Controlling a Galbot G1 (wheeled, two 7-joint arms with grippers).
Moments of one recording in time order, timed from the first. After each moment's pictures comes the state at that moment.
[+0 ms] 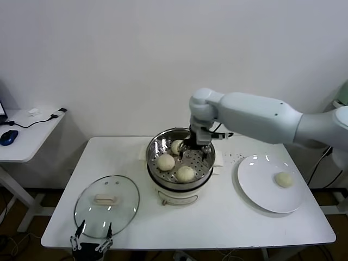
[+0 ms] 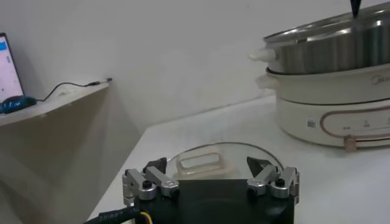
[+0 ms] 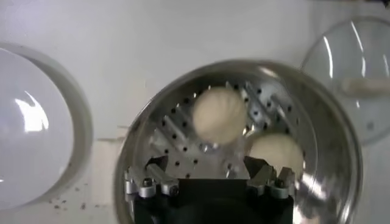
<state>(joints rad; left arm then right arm) 1.87 -1.60 -0.72 -2.01 0.16 -0.14 0.07 0.65 1.09 -1.35 1.22 -0.02 0.55 -1.13</state>
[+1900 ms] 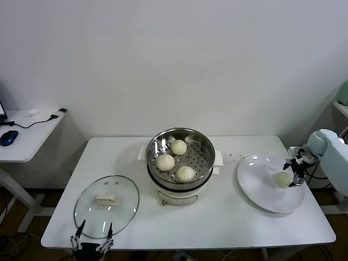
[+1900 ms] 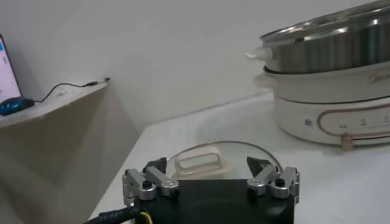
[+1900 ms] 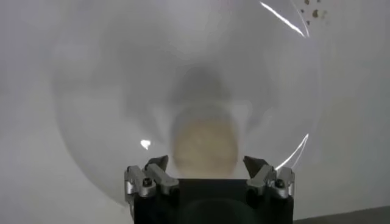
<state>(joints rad) 1.88 -1.61 -0.72 -2.03 0.18 -0.11 0.08 -0.06 0.83 -0.47 0.54 -0.38 0.18 -1.19</state>
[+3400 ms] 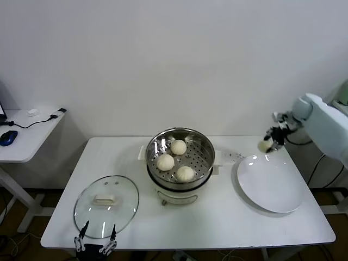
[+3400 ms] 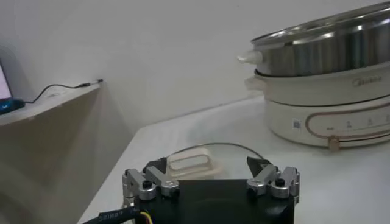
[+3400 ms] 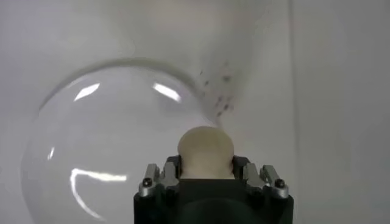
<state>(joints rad) 1.90 -1.61 -0.69 -2.03 0.18 -0.13 0.08 0.45 0.95 -1.12 0.61 0.22 0.07 -1.23</state>
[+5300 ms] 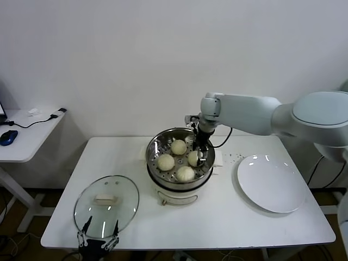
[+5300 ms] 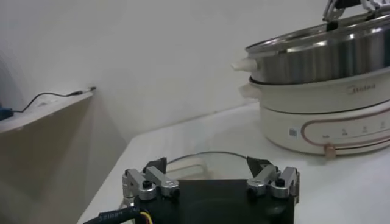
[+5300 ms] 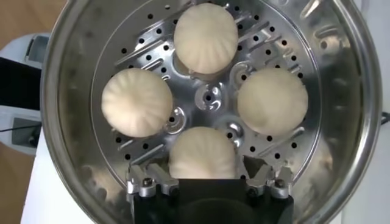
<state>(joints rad) 1.87 -1.58 -0.68 -2.03 0.18 -0.13 0.09 0.66 1.32 -1.74 0.94 0.84 -0.28 -1.04</state>
